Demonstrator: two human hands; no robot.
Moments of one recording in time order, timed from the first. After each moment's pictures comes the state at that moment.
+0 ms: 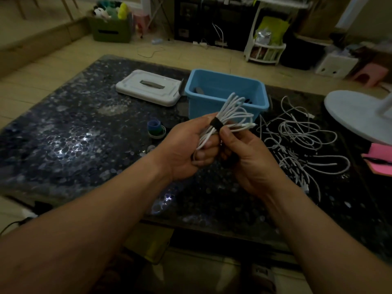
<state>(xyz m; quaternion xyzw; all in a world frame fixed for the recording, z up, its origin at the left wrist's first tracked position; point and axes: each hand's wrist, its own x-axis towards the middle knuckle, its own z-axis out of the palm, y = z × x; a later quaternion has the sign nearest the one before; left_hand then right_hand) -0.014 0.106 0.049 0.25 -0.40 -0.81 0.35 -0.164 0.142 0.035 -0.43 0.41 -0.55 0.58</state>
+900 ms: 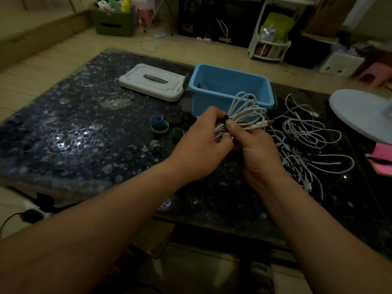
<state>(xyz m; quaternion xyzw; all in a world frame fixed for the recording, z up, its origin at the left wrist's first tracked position) -0.020 0.120 0.040 0.45 -0.73 -0.35 0.38 -0.162 0.129 0.028 -0.39 0.49 -0.59 0.51</state>
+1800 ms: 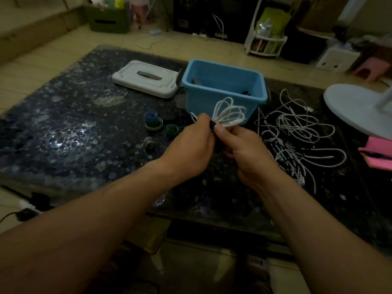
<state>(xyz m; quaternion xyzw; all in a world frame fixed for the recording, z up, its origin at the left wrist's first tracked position) -0.023 0.117 0.026 0.48 -0.78 -0.27 0.30 -0.168 0.140 0.031 -0.42 0.51 -0.50 0.55</state>
